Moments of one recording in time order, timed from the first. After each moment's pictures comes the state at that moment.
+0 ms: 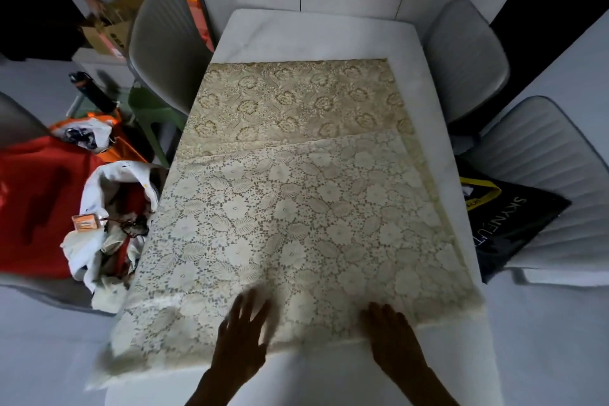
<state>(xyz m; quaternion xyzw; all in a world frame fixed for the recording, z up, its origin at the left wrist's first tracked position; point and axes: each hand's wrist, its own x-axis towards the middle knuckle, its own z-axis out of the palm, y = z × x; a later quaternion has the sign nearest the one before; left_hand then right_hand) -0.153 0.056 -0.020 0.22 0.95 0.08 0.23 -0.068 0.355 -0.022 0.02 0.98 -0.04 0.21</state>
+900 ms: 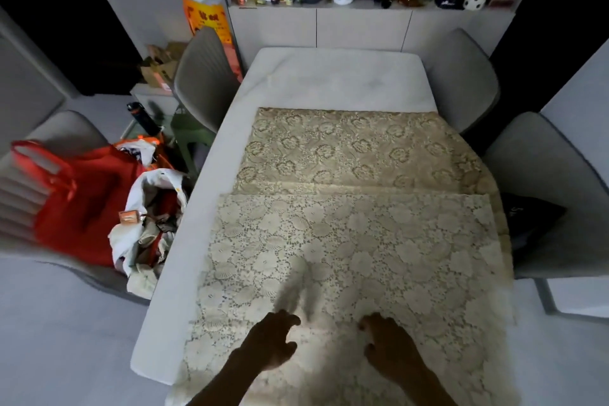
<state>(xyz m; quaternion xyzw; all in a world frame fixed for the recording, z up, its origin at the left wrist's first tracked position) -0.109 0.113 0.029 0.20 0.90 0.09 0.37 -0.035 0.362 0.024 0.06 0.94 -0.18 0.27</state>
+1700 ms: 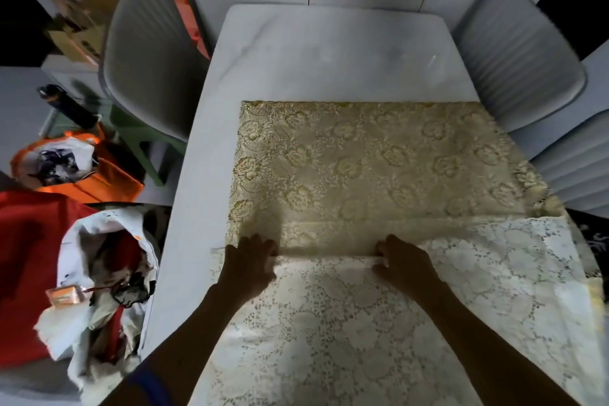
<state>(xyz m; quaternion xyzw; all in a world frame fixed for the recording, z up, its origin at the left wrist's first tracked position) -0.446 0.070 -0.016 0.24 0.94 0.04 0.26 -0.348 0.372 -0.026 0.11 0.96 -0.09 0.22</state>
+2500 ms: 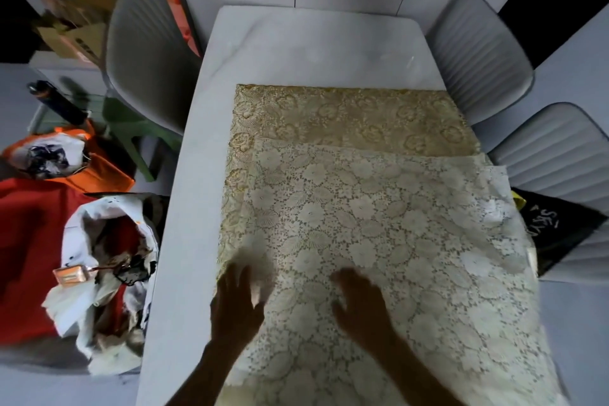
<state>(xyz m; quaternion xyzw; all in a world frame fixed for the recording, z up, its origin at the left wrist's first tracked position) -0.319 0.038 -0.017 0.07 0.96 0.14 0.24 -0.236 0.265 0.006 0.09 0.97 -0.18 0.10</state>
